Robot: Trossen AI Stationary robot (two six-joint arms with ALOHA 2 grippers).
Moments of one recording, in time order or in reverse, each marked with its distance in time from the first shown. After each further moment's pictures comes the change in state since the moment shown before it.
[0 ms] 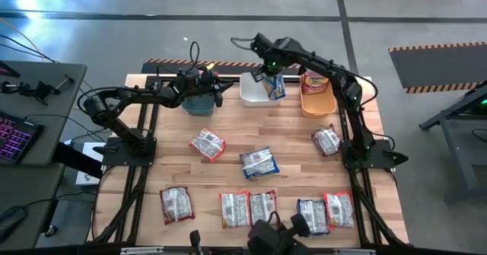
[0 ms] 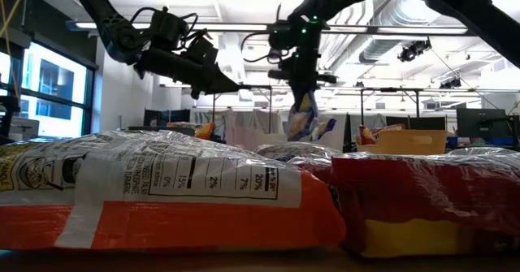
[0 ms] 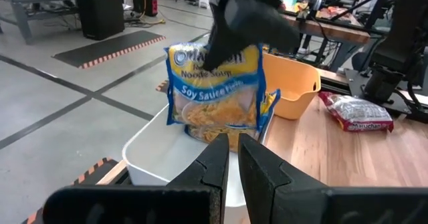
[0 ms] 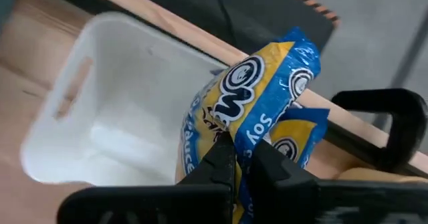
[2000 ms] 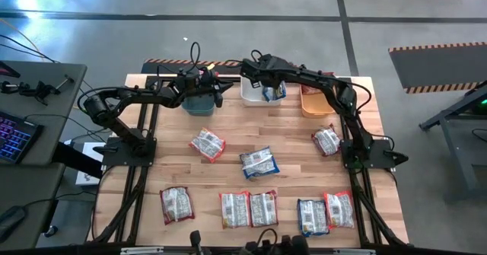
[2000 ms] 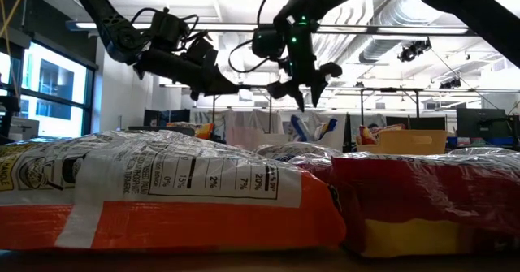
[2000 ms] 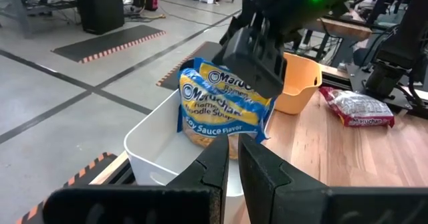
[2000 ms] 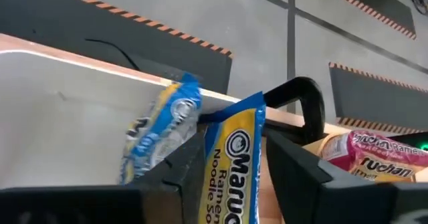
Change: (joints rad) left arm 0.000 0.000 0.000 -0.021 -0.001 0.000; right arm 0.161 0.019 -0.096 -0.038 0.508 0.376
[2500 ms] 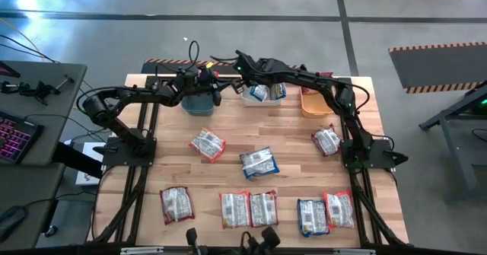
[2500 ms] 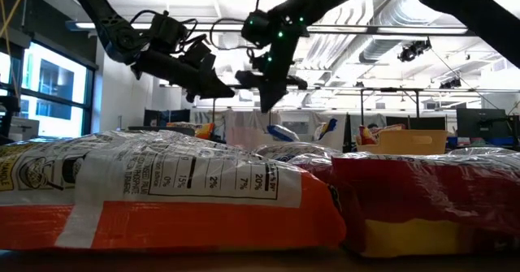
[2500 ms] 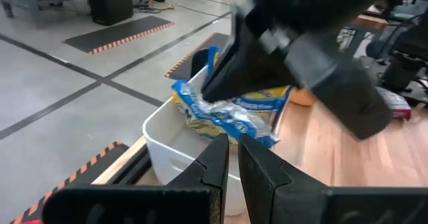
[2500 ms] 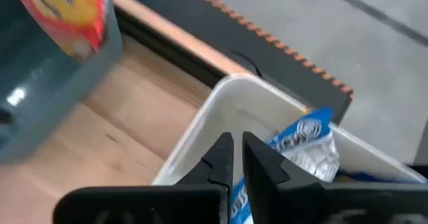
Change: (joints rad) left arm 0.026 -0.008 -0.002 -0.045 -0.005 0.018; right arm 0.021 0.011 0.002 0.405 -0.370 -0.376
